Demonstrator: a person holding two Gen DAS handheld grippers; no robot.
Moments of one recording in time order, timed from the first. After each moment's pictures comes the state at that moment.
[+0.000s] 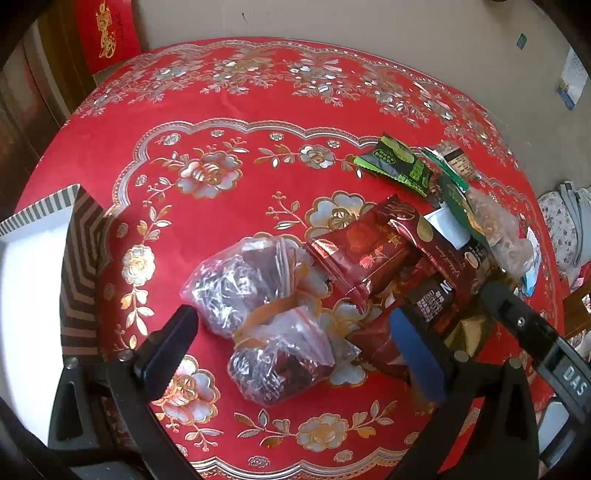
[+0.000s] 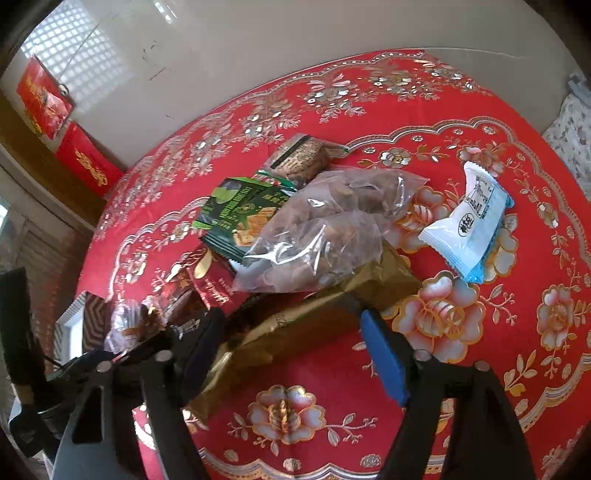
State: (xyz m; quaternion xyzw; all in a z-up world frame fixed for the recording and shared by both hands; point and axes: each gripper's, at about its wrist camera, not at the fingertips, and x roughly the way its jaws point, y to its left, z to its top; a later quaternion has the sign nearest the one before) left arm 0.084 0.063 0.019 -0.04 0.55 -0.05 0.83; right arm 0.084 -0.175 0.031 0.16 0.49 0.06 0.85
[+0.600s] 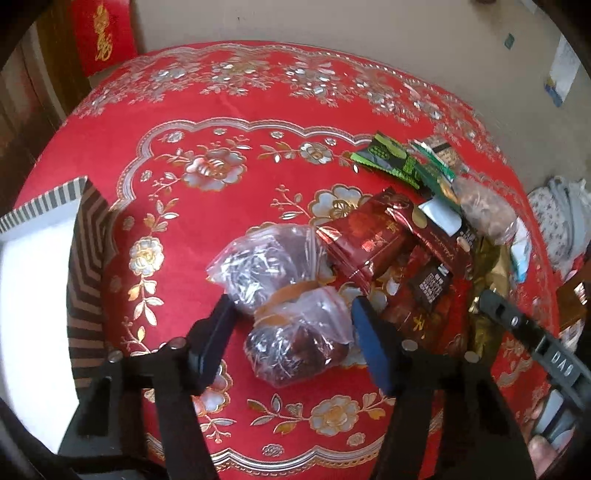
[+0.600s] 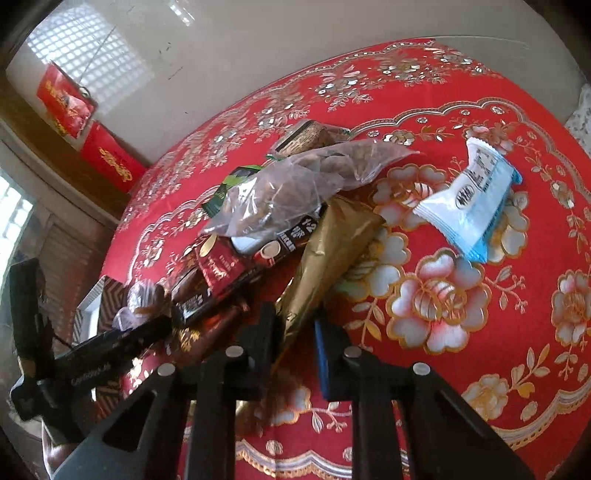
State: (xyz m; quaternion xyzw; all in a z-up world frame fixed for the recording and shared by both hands) left arm 0.072 0.077 0.023 -0.05 0.54 -0.07 0.84; right arm 0.066 -0.195 0.020 0.19 0.48 0.12 0.85
